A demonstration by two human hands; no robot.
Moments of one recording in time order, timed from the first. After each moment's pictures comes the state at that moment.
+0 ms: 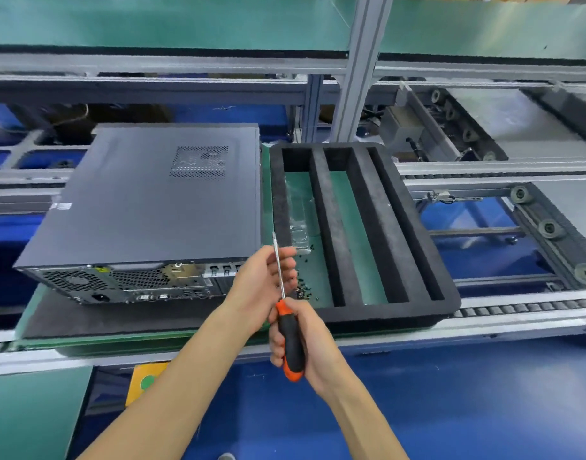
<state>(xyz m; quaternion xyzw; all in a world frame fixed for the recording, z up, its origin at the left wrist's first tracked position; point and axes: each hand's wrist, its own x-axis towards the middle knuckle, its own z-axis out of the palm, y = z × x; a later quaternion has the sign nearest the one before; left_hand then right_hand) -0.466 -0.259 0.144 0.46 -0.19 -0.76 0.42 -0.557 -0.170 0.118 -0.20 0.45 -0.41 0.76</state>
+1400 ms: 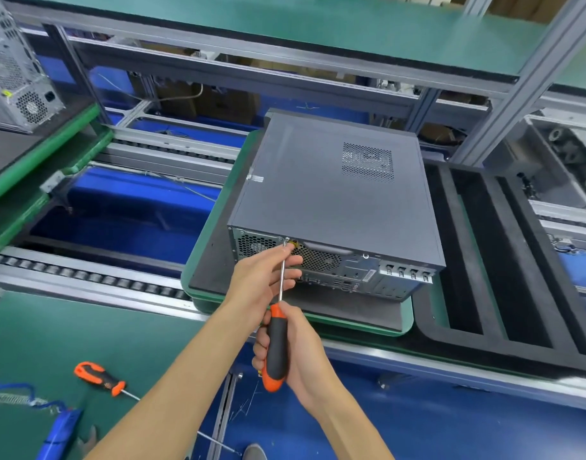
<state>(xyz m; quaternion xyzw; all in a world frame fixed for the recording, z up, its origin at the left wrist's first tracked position) -0.189 -0.229 0.134 0.52 -0.21 -0.65 0.51 -0.286 -0.158 0.122 -0.17 0.44 -0.33 0.82</state>
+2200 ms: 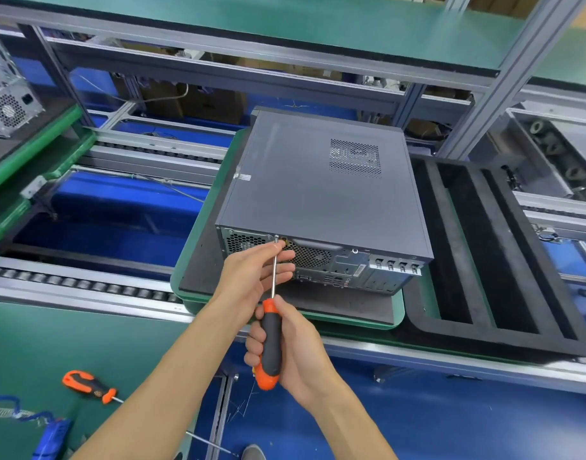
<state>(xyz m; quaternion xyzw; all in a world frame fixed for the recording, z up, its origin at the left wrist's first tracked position) -0.187 -0.235 0.130 0.50 -0.23 -0.66 0.52 -0.292 -0.157 0.128 -0.12 0.35 -0.35 0.86</state>
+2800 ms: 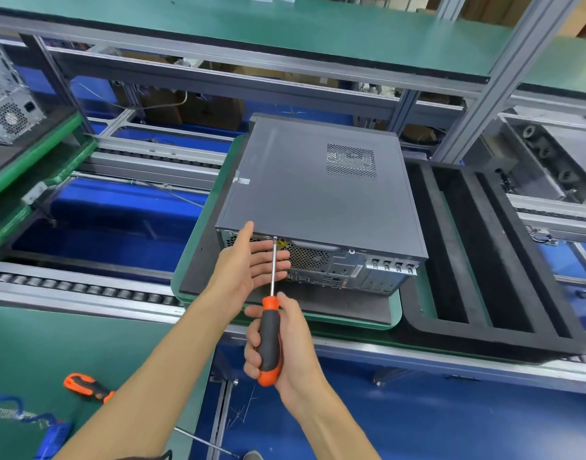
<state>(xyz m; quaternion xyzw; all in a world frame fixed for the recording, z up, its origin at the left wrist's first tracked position) -0.178 -0.247 0.142 0.54 -0.19 -0.67 0.47 -0.278 -0.149 0.139 -0.13 0.47 -0.37 0.79</state>
